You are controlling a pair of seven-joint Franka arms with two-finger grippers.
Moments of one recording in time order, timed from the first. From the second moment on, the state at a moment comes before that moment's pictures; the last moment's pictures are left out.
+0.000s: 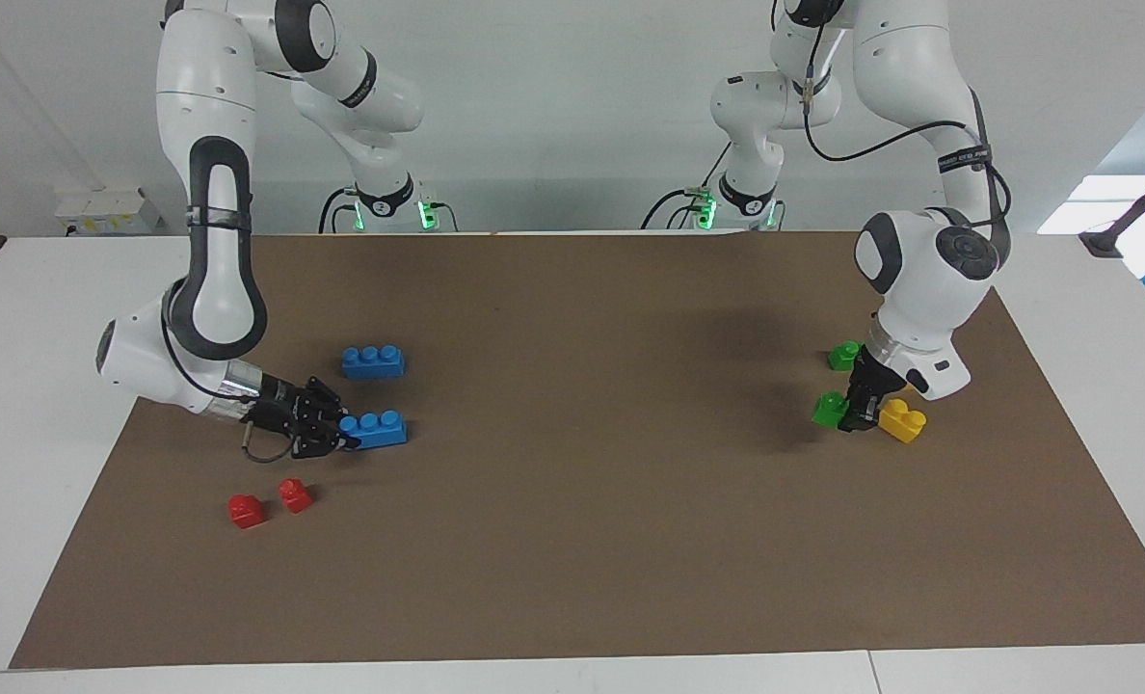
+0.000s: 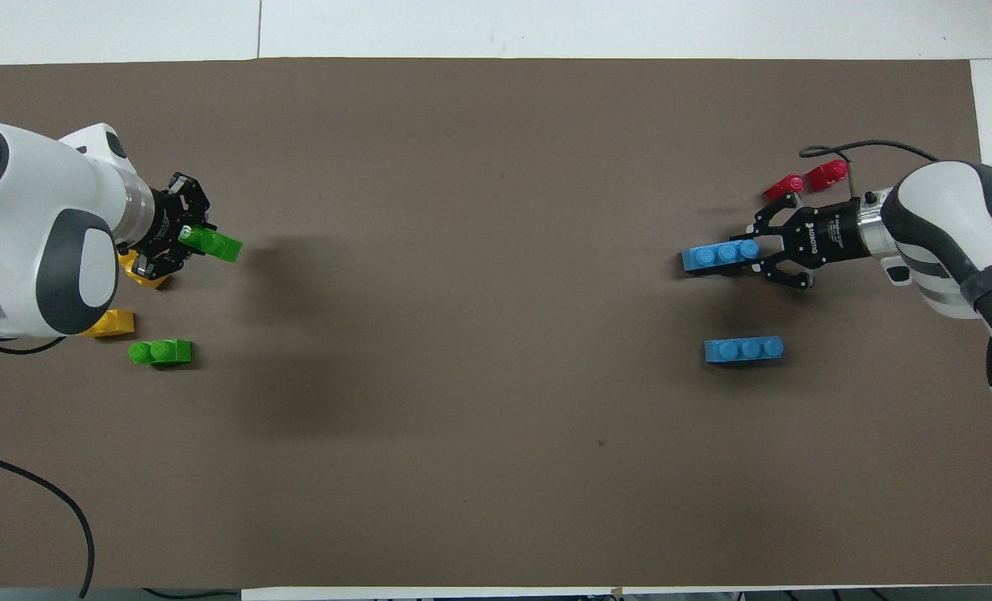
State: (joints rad) left arm -0.04 0.24 -0.06 -1.86 -0.02 2.17 -1.17; right arm -0.20 0.45 0.05 -1.84 0.75 2.03 0.79
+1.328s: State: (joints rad) left arm -0.35 0.23 -0.07 -1.67 -0.02 1.93 -1.85; right arm 0.28 0.38 0.06 -1.82 0.86 2.28 1.39
